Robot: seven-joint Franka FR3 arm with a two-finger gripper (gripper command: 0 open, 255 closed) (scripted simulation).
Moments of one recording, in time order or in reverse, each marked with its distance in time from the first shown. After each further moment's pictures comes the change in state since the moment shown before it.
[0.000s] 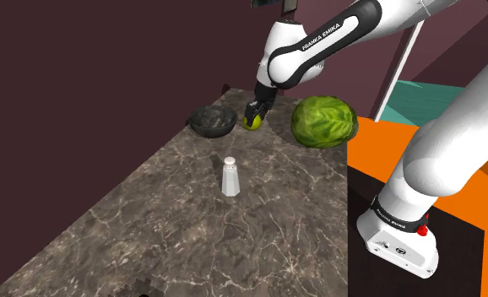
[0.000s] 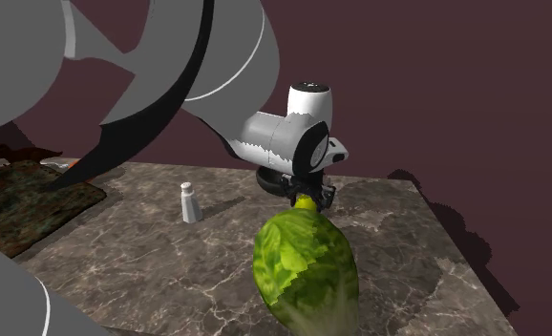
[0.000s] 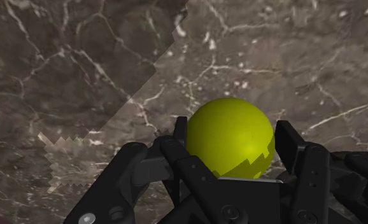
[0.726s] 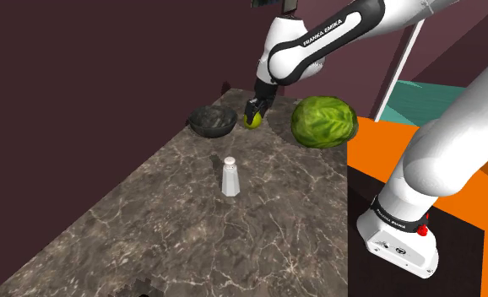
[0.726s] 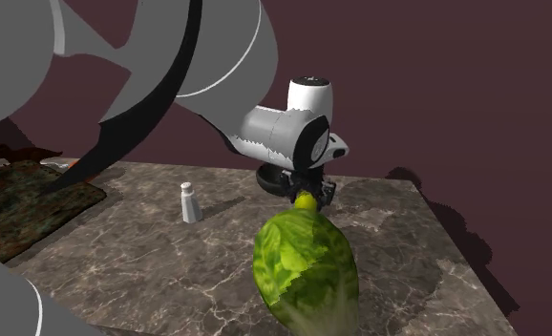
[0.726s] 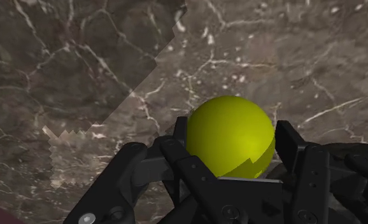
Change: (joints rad) arm -0.001 -0.014 0.000 0.015 -0.003 -0.029 0.003
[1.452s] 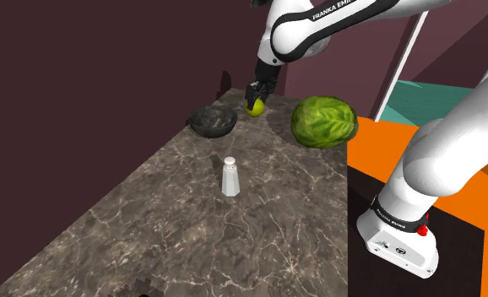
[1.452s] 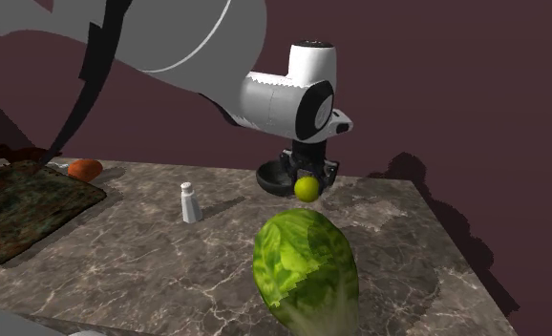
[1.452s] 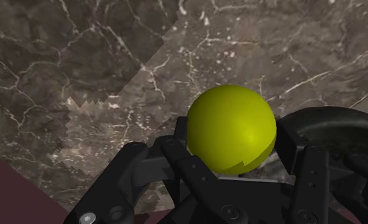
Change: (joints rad) arm -0.004 -0.074 -0.003 0.083 -0.010 -0.157 0.011
